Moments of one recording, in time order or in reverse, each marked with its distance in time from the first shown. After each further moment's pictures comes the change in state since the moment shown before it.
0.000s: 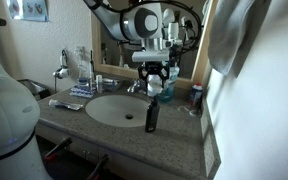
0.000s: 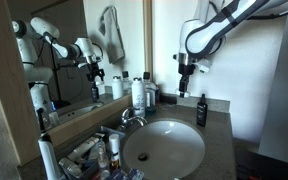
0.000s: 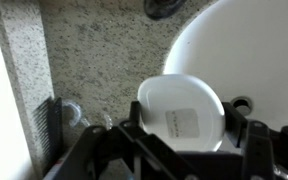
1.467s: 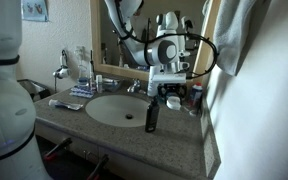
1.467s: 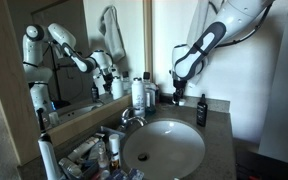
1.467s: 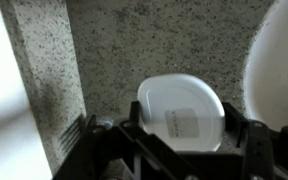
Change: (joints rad) arm -0.067 0.394 -0.041 0.210 -0.046 0.182 0.081
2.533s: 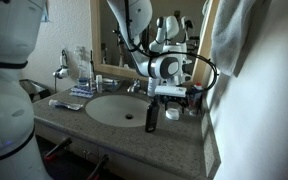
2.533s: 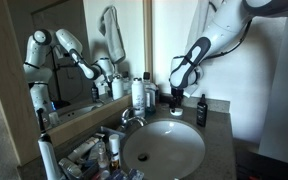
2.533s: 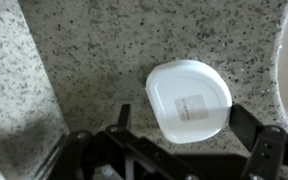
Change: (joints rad) arm -0.030 0.171 0.011 0.074 0.148 0.103 0.000
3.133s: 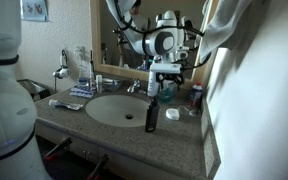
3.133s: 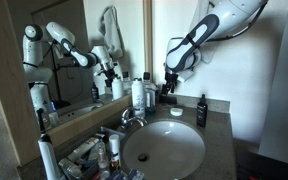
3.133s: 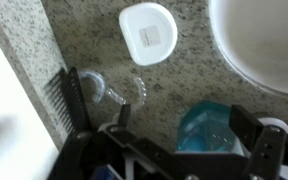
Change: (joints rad) arm 0.046 -0.184 0.046 0.012 0.017 -0.109 0.036
